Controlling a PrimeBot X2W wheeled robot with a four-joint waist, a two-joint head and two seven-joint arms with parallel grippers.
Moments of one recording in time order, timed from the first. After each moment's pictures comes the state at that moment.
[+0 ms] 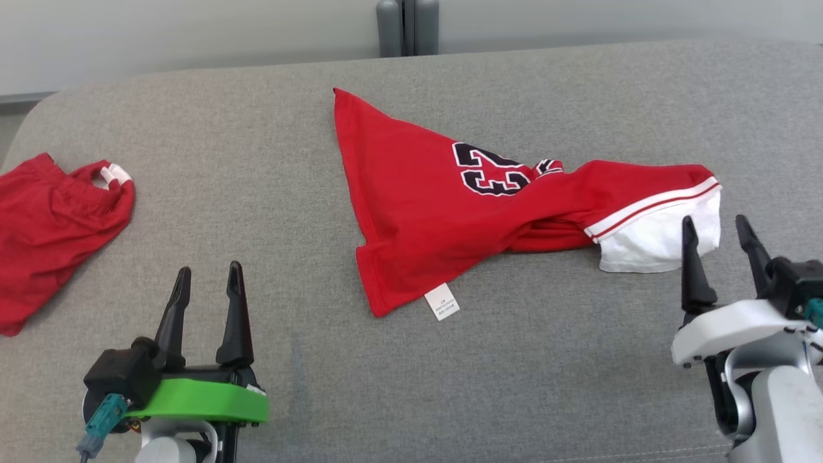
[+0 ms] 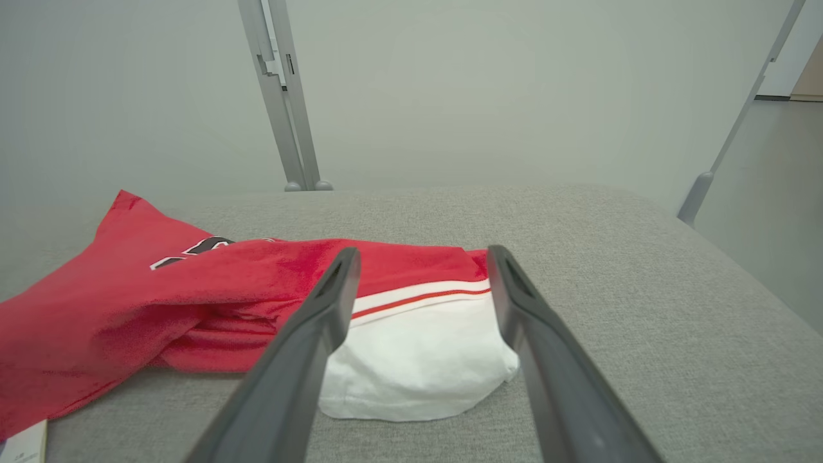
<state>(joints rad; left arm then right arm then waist) -0.08 0.05 -0.05 0.15 -0.35 -0.13 -0.26 -0.18 -0.10 -0.15 0.17 0.10 0.13 -0.11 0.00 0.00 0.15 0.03</state>
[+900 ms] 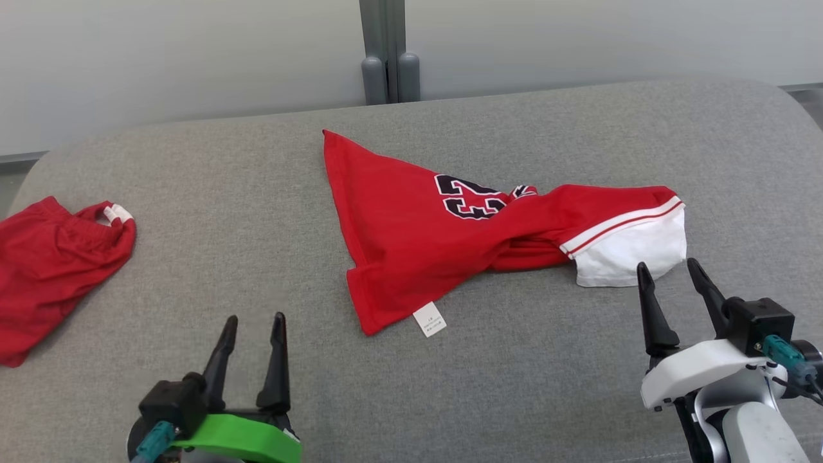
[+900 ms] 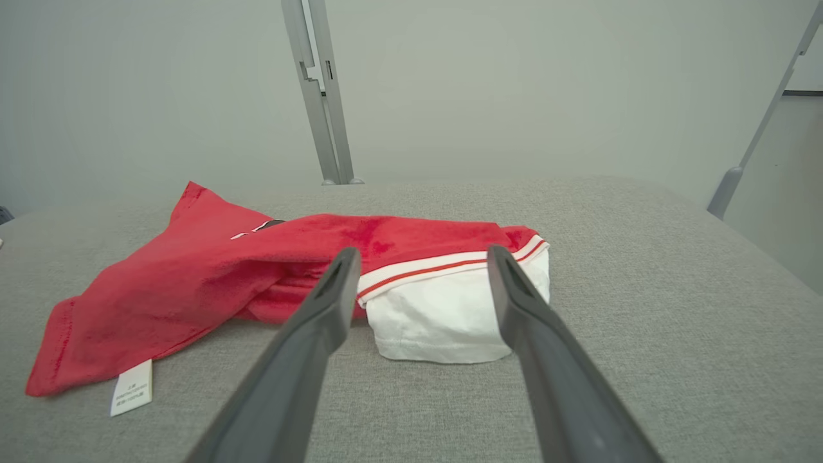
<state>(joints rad) -0.01 0.05 -0.13 0.22 -0.35 -0.13 -0.26 -0.07 -0.09 -0.03 0.15 0.13 0.13 -0.12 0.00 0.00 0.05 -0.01</state>
